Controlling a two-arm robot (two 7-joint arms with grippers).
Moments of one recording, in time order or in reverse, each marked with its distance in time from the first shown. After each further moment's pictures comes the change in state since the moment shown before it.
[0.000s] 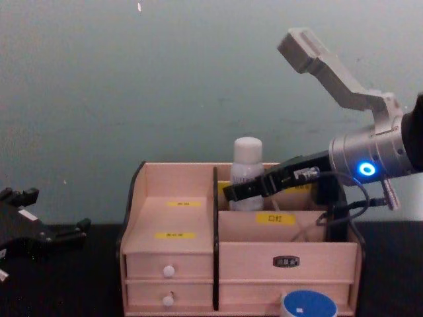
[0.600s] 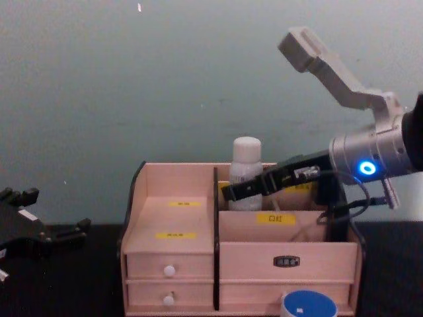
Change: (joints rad) left arm 0.000 0.000 0.000 0.000 0.000 0.000 0.000; right arm 0.000 0.000 0.000 0.000 0.002 0.001 0.000
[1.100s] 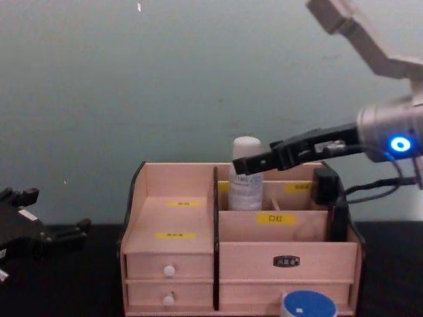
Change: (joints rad) left arm 0.000 0.000 0.000 0.000 0.000 0.000 0.000; right arm -0.100 0.090 0.051 -0.253 0.038 0.057 -0.021
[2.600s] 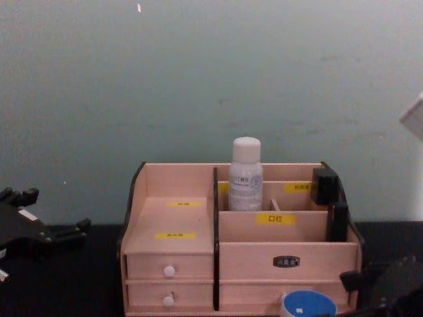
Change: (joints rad) left arm 0.000 0.000 0.000 0.000 0.000 0.000 0.000; right arm -0.382 0.346 -0.010 -0.405 0.094 0.035 0.018
